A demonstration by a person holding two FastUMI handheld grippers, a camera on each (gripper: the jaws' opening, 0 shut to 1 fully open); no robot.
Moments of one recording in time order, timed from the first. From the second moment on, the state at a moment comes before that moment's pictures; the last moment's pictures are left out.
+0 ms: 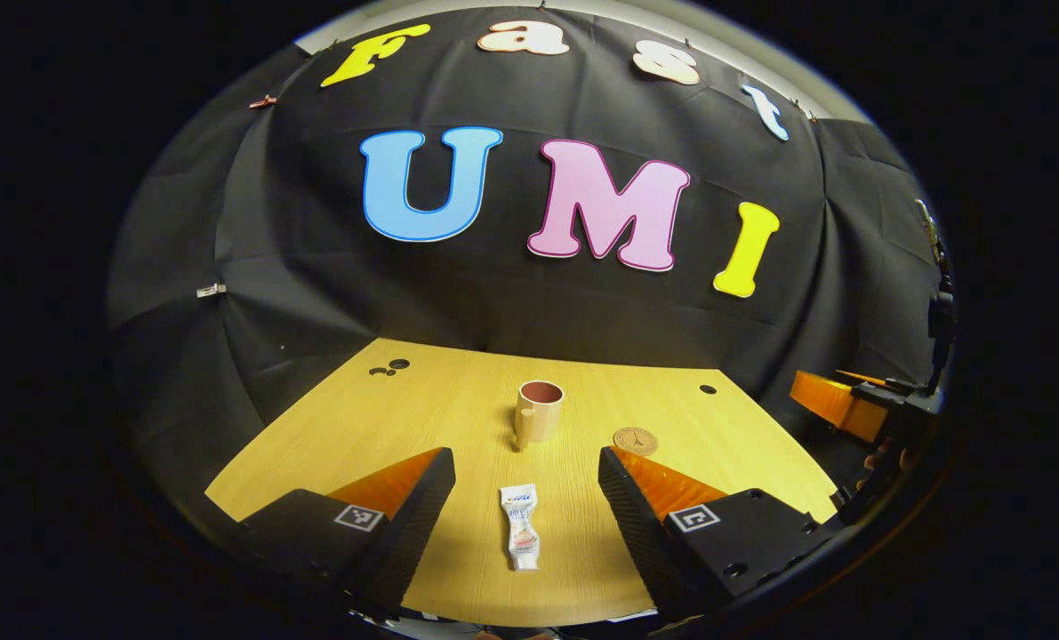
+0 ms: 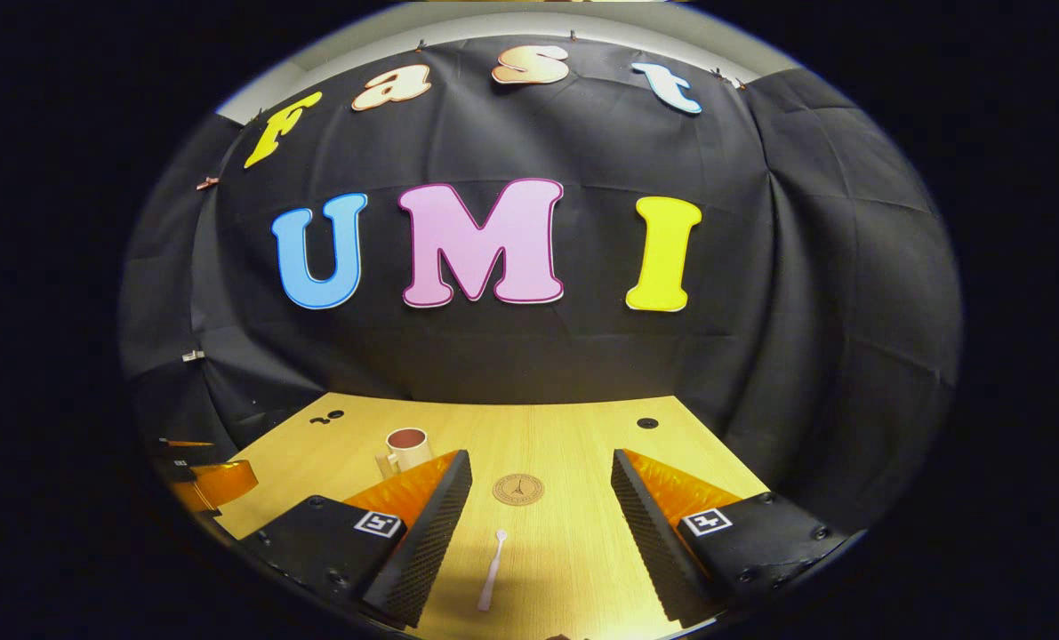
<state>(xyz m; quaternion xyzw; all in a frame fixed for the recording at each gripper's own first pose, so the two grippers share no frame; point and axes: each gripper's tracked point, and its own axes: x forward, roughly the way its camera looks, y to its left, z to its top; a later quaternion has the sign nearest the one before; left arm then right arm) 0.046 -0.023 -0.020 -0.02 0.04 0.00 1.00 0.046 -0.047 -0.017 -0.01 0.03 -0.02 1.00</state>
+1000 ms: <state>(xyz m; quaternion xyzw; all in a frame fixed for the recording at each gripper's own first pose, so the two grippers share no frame) 0.150 -0.011 -0.144 -0.04 0.21 0.02 0.98 0.124 -0.065 -0.049 0.01 0.08 0.02 1.00</state>
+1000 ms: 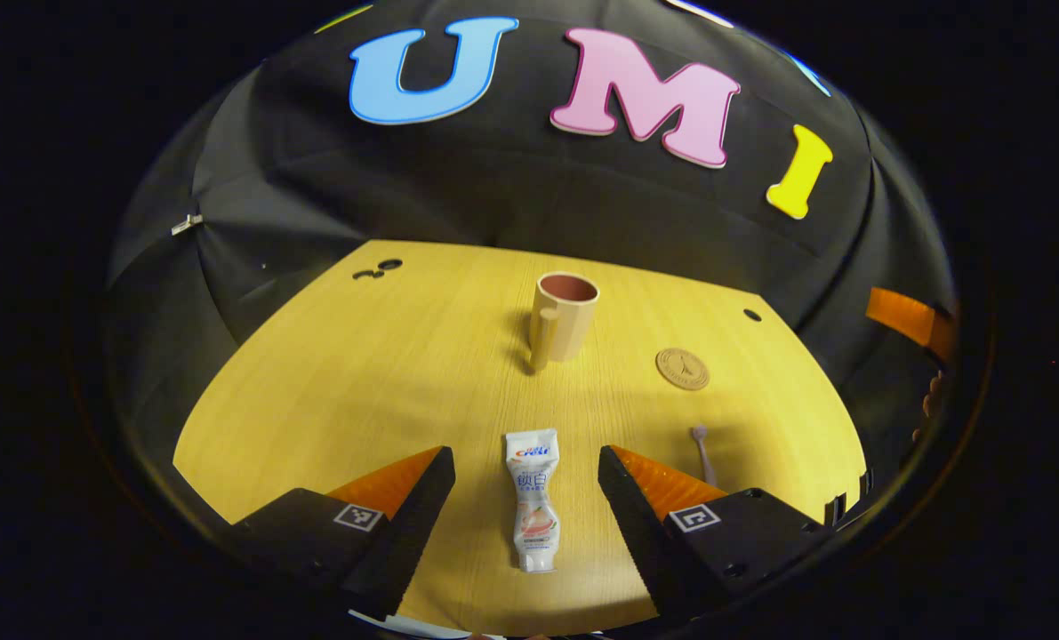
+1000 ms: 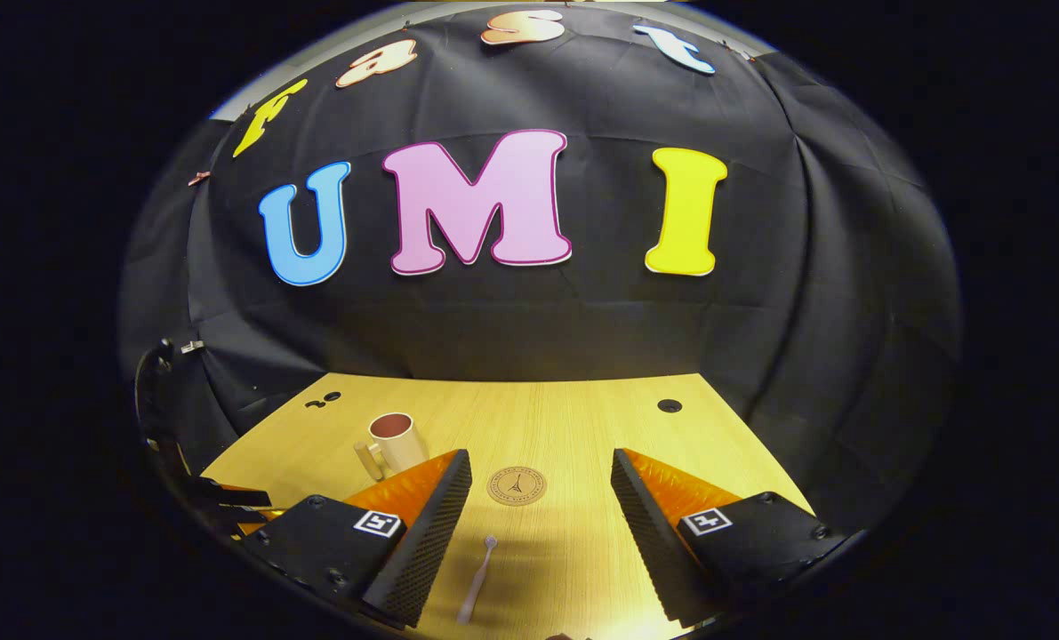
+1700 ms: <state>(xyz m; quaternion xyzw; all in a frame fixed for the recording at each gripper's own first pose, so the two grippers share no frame) 0.189 -0.004 -0.236 -0.02 0.33 0.08 0.94 0.163 -0.058 -0.095 0.02 0.15 0.08 0.99</state>
